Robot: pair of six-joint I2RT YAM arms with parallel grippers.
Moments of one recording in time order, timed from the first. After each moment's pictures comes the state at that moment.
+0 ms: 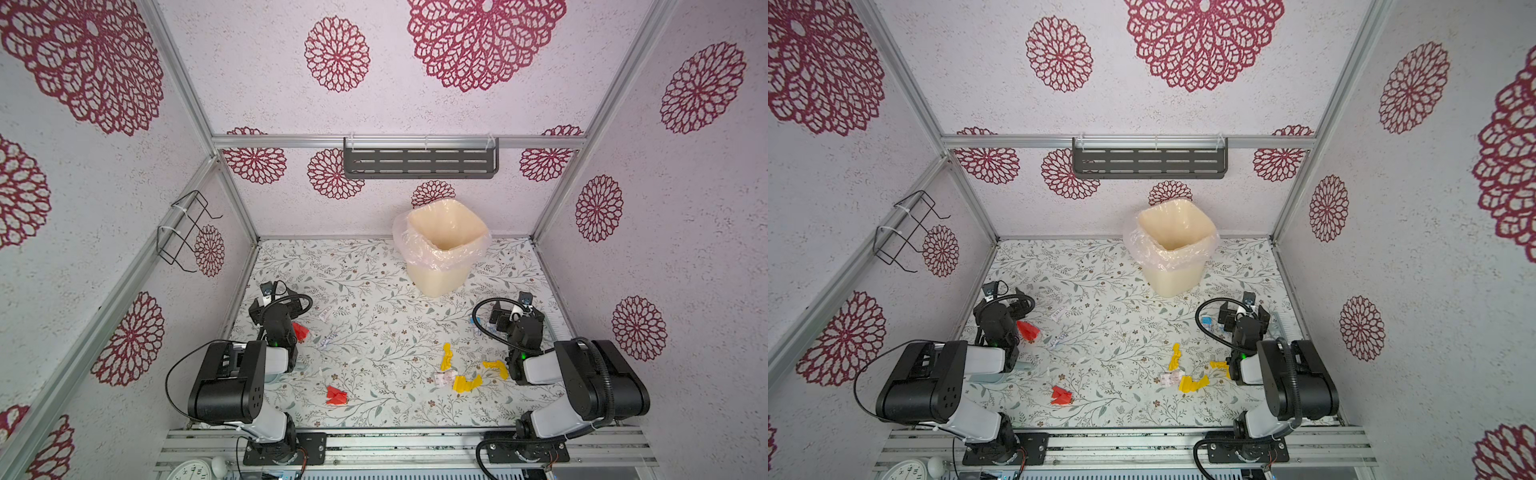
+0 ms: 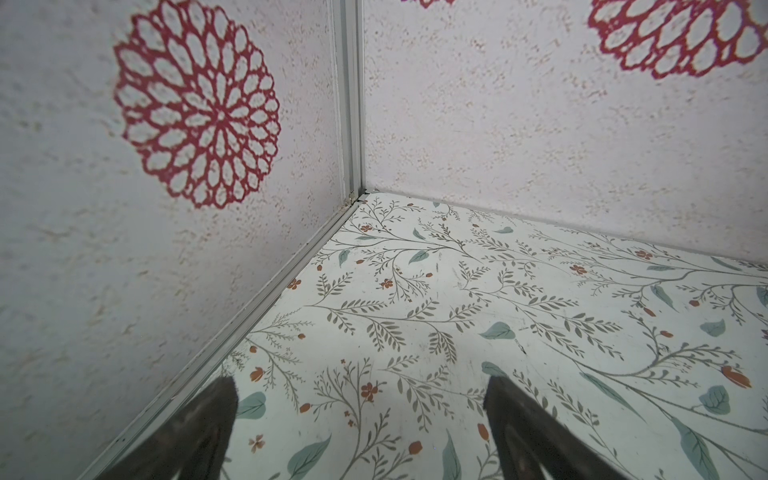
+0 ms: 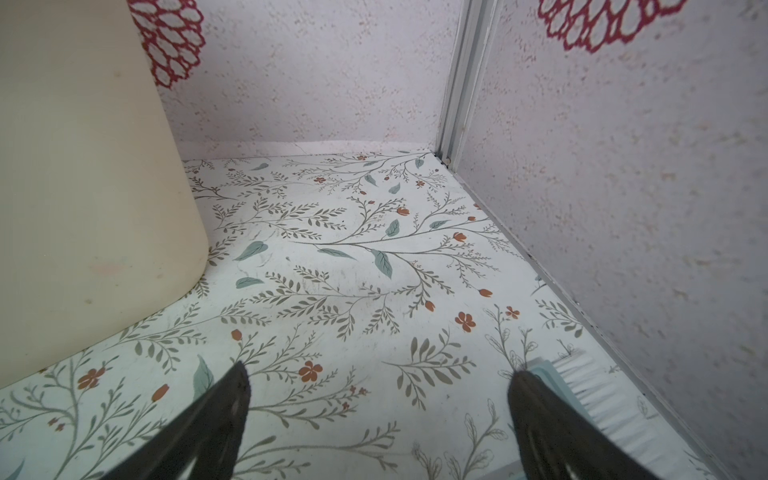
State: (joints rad) left arm 0.05 1.57 0.37 1.00 -0.44 -0.04; right arm 0.05 1.54 0.24 1.09 0.29 0.01
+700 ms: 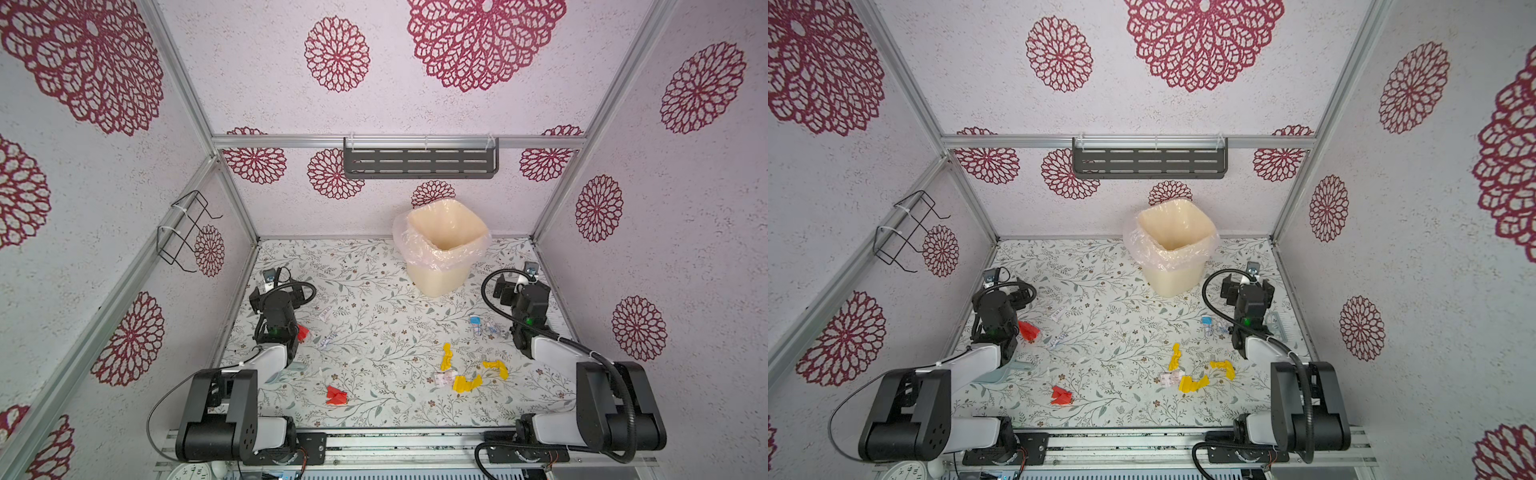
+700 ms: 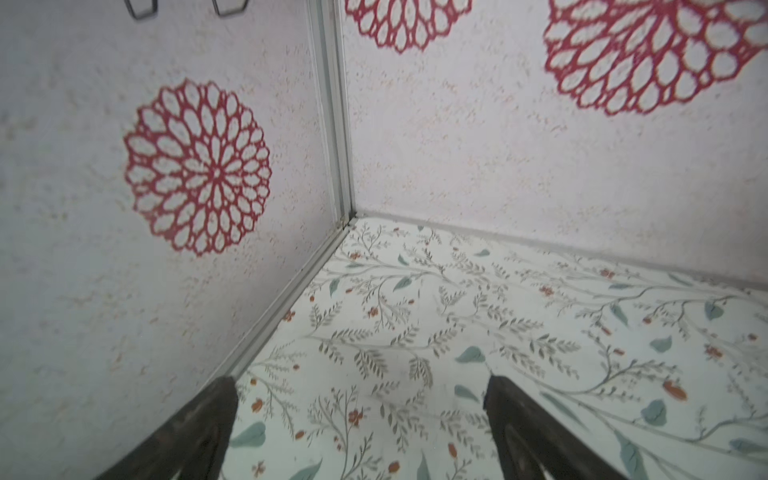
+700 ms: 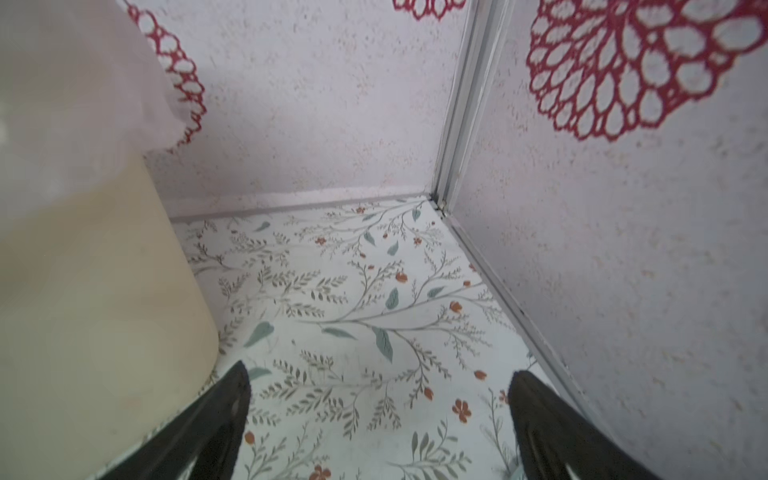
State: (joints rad) left arm -0.02 1.34 0.55 0.61 -0.48 -0.01; right arm 0.05 1.34 0.61 0.52 0.31 0.02
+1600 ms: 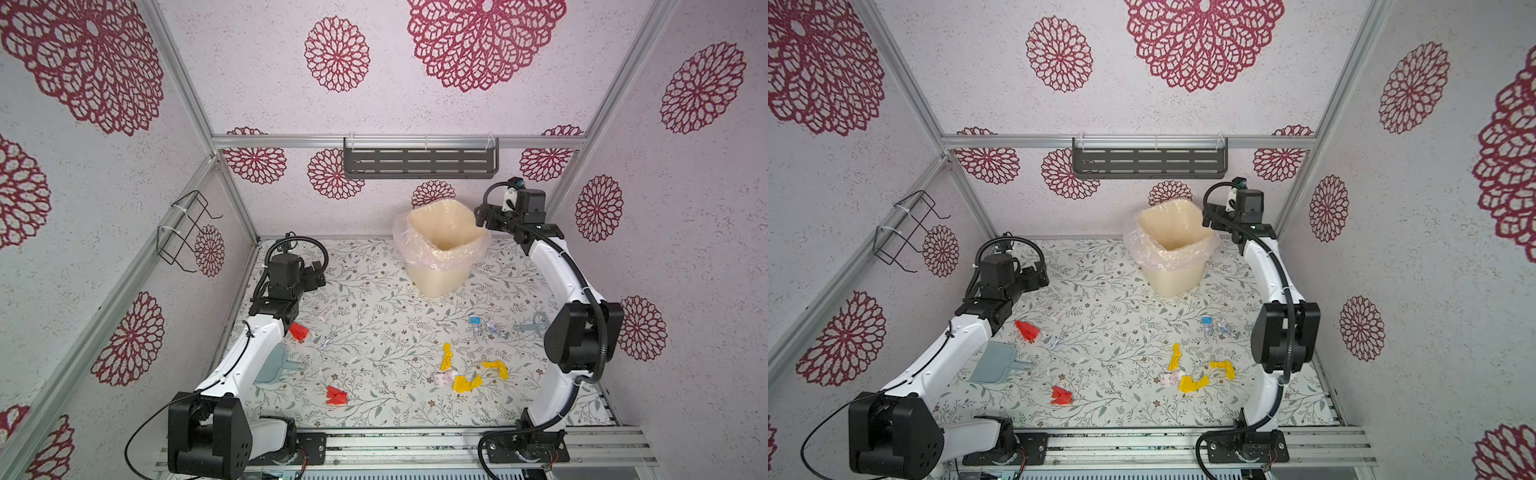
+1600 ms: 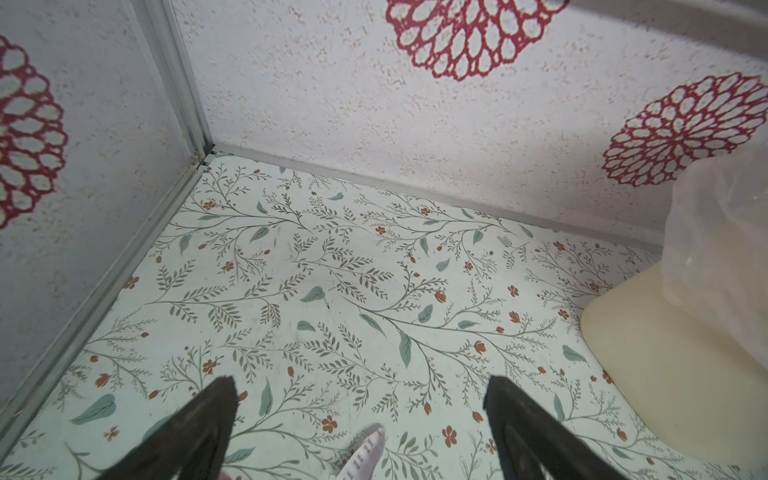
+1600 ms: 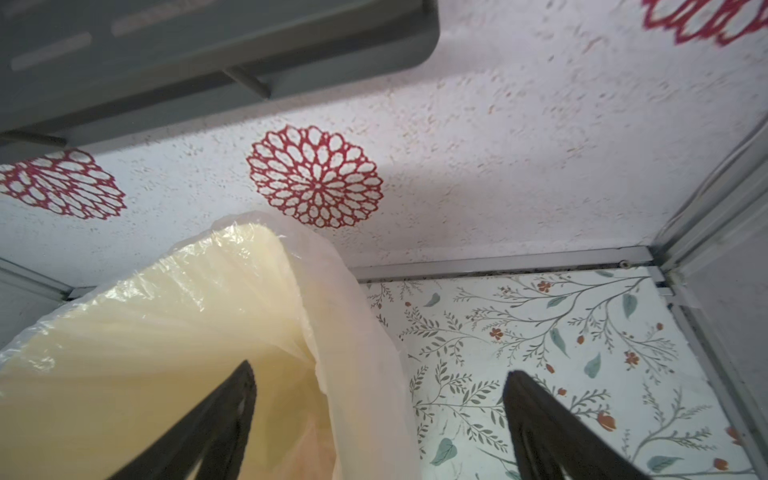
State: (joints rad) left arm -0.12 1.29 0.96 -0.15 -0.17 -0.26; right arm 0.05 1.92 1.88 -0.42 -0.17 0.21
